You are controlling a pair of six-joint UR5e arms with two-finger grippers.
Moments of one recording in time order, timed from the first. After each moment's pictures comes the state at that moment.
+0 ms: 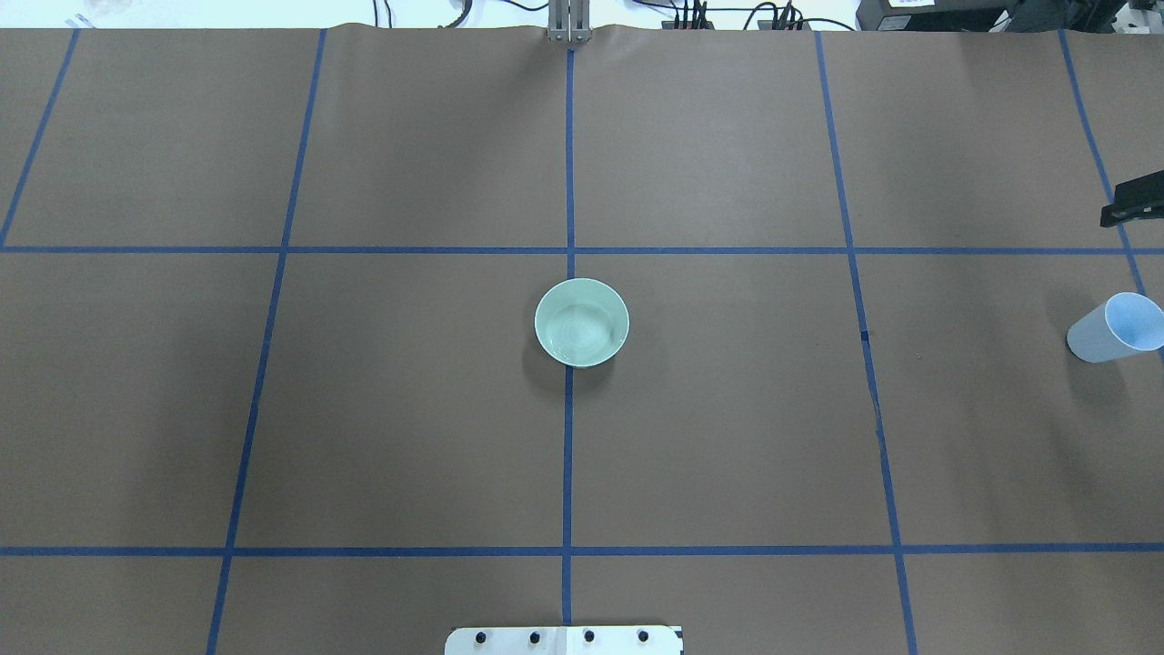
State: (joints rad) left arm -1.45 -1.73 -1.72 -1.56 -2.20 0.08; right arm 1.19 -1.67 2.05 -1.33 2.08 0.88
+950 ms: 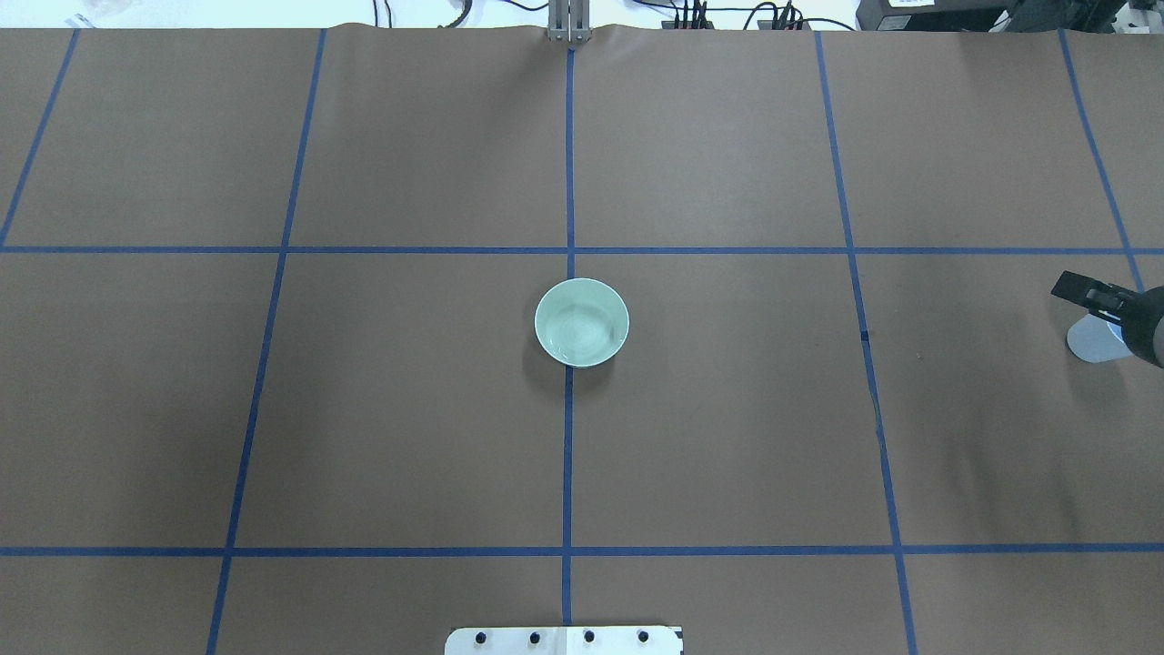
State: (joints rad) left arm -1.54 -1.64 -1.73 -1.59 -2.25 0.10; right arm 0.67 -1.92 2.14 -1.20 1.32 1.57
